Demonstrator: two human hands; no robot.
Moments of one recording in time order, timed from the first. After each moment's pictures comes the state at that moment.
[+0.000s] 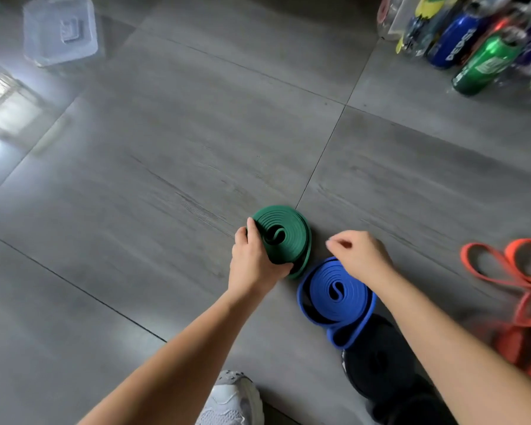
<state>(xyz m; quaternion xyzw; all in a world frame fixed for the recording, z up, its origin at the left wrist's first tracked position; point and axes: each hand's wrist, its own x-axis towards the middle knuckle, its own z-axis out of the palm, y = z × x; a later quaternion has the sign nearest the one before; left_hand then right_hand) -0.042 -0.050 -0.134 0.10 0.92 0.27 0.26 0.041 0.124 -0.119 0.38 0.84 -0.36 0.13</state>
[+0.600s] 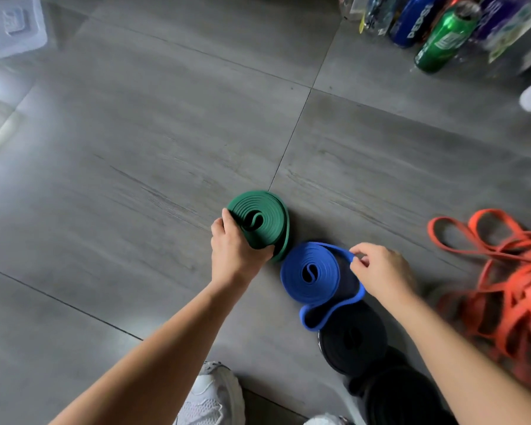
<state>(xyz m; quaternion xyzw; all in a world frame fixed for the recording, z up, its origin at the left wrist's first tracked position) -0.029 -0.032 -0.131 0.08 0.92 0.29 0.25 0.126 0.153 -0.132 0.43 0.87 -0.23 0.13</state>
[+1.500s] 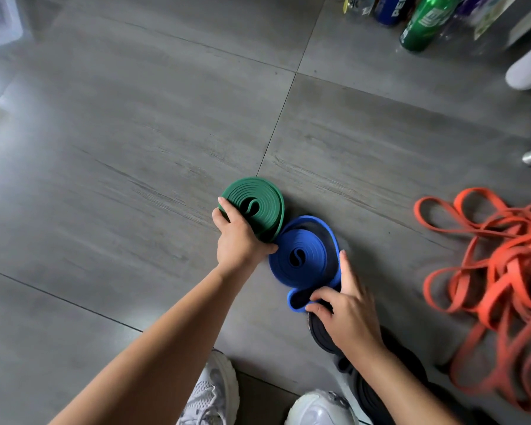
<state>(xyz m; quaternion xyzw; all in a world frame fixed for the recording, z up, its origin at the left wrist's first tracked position) -0.017 -0.007 -0.128 0.05 0.92 0.21 0.34 0.182 0.070 -0.129 0.30 0.91 -0.27 0.06</state>
